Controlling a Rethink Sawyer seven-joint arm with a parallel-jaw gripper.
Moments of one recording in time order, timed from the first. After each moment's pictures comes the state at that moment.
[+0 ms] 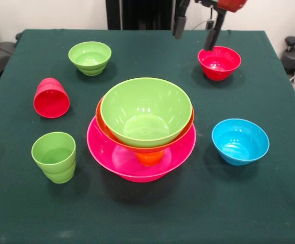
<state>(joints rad) -0.03 -0.71 -0.09 1.37 -0.18 0.77 2.35</state>
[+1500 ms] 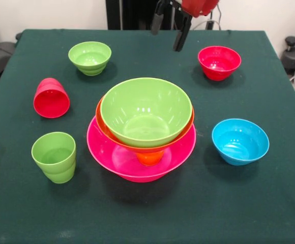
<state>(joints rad) 0.03 -0.63 -0.29 1.37 -0.03 0.77 2.49</state>
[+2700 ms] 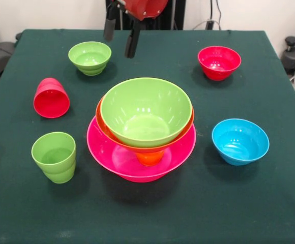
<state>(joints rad) -0.17 -0.66 -0.15 1.32 -0.11 0.77 2.46</state>
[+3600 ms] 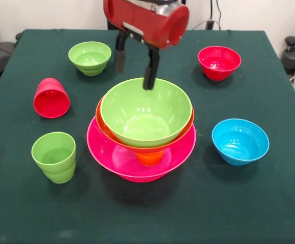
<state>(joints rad) -0.21 -0.55 0.01 1.08 -0.15 0.88 2.33</state>
